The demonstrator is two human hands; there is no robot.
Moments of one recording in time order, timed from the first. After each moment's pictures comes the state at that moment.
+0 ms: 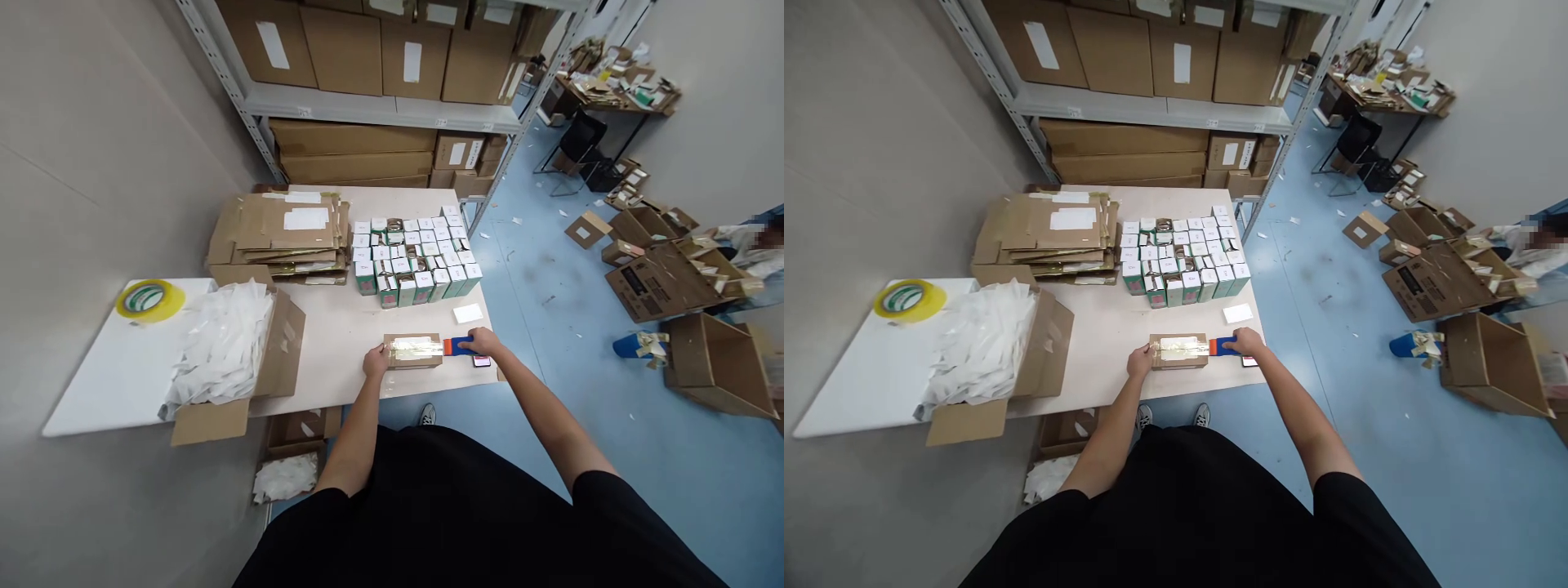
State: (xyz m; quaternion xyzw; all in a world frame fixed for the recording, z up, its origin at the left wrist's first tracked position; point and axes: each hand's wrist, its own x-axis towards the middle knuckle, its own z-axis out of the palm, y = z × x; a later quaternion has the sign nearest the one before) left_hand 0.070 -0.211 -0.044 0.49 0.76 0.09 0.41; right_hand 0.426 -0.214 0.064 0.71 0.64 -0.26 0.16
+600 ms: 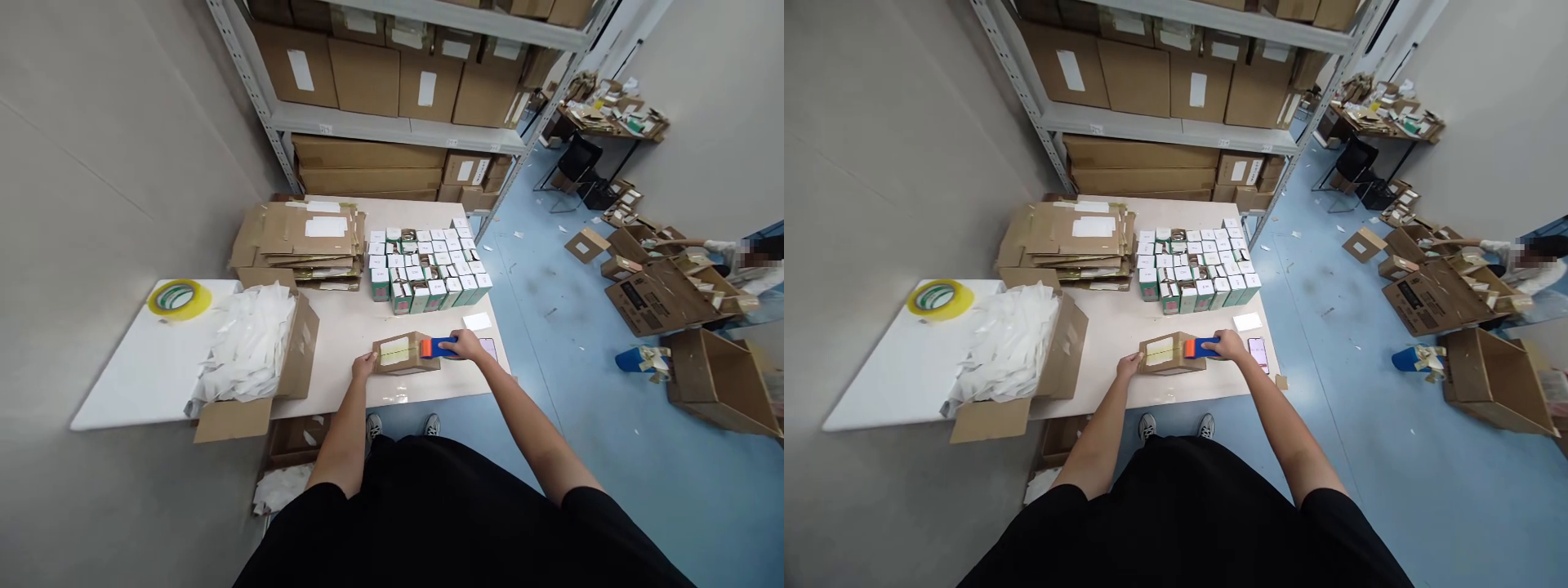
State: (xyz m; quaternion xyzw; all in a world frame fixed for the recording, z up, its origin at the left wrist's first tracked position) left_hand -0.019 -0.199 -0.055 0.45 0.74 0.20 0.47; right_hand 0.328 -0.204 0.087 0.71 0.65 -0.26 0.04
